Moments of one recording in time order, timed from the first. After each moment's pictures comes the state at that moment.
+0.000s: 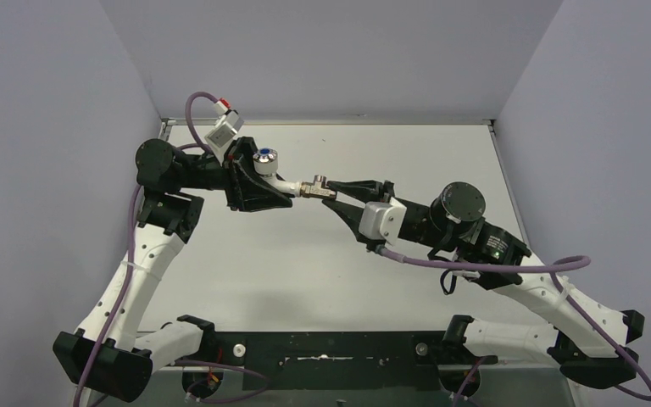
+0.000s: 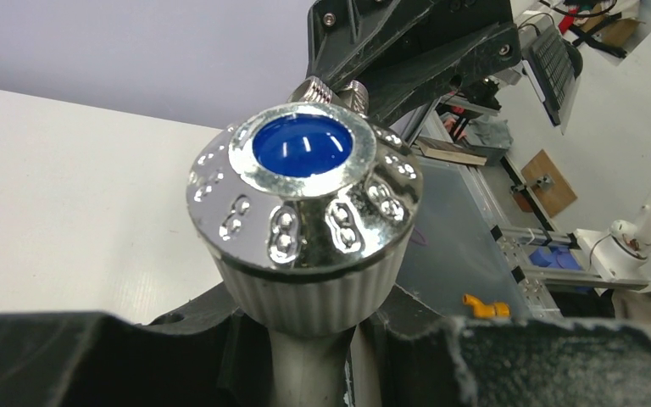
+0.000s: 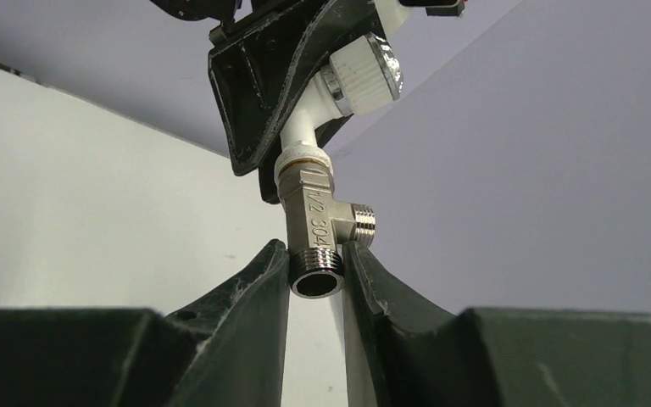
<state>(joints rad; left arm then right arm) -0.32 1.12 1.18 0.40 1.36 -0.80 1.03 0.99 1.28 -0.20 -0.27 -0.81</state>
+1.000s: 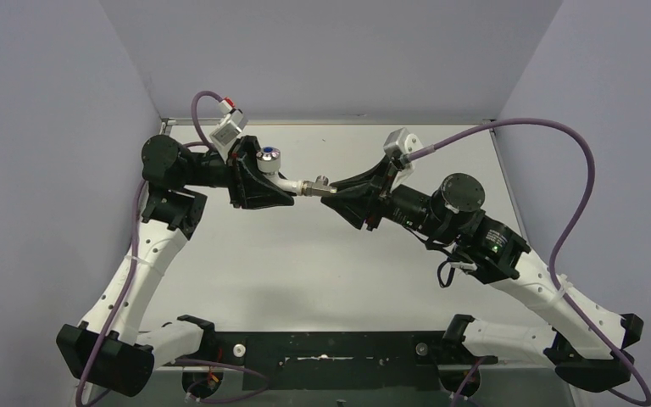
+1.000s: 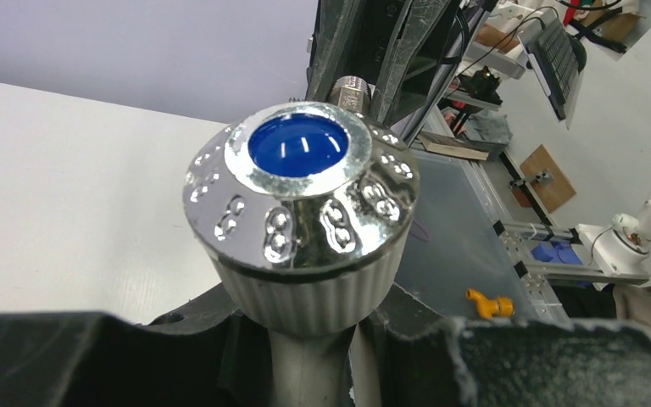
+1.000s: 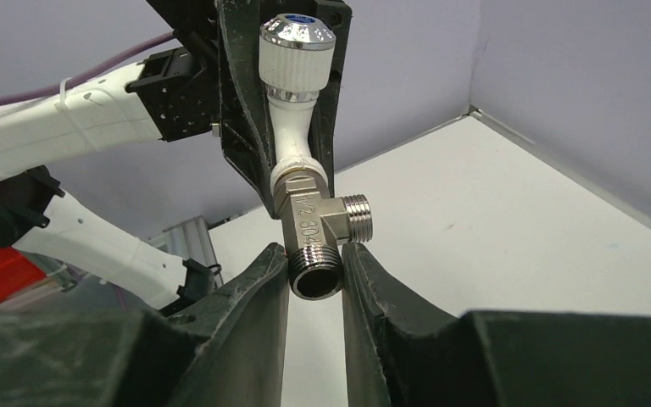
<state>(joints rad) -0.31 1.14 1.18 0.40 1.38 -0.77 0.97 1.01 1.30 -0.21 -0.16 0.17</state>
